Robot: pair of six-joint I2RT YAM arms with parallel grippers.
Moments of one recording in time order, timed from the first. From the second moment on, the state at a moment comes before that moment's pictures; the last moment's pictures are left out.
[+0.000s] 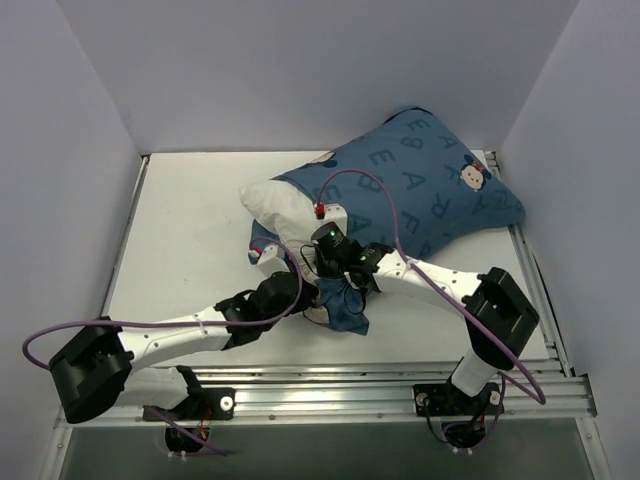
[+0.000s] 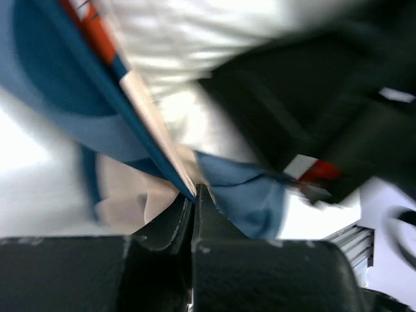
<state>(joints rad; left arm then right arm) -1.00 1.27 0.58 0.13 -0.37 -1.14 0.87 1.63 1.08 -0.24 0.32 0.53</state>
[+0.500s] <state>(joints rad) -1.03 1.20 0.63 0.09 -0.51 -1.07 0.70 1.70 1.34 -0.36 -0.06 0.60</state>
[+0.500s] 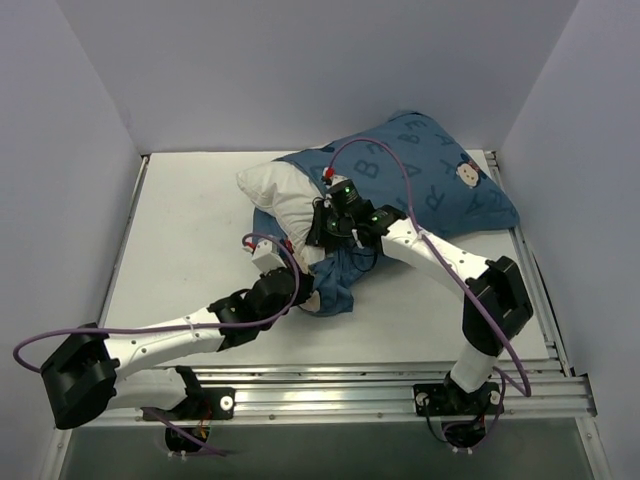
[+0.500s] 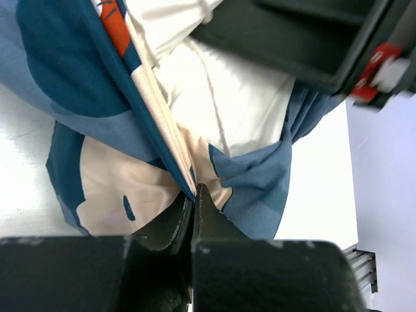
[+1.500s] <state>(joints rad) -1.26 1.67 1.07 -0.39 -0.72 -0.72 0.52 1.77 1.68 -0.41 -0.30 0.75</state>
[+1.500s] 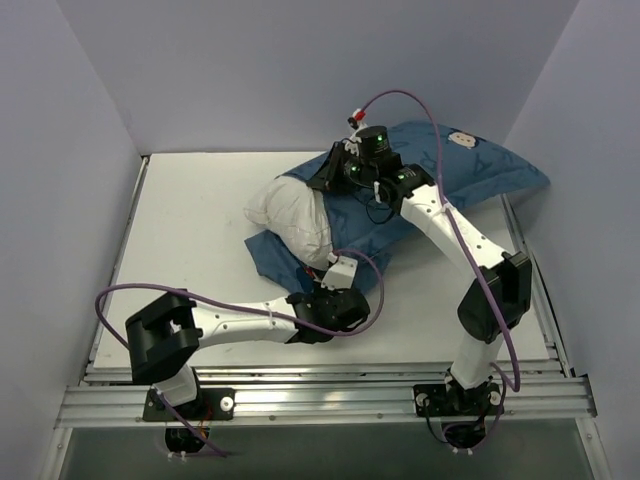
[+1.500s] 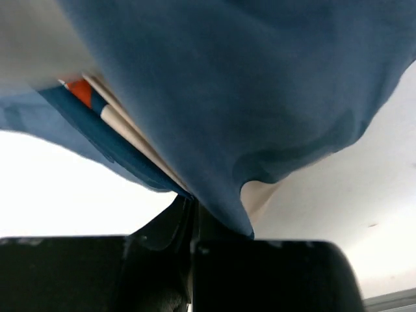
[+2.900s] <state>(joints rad) -0.52 1.10 0.94 -0.34 0.12 -0.84 0.43 1.12 1.05 -0.48 0.26 0.44</state>
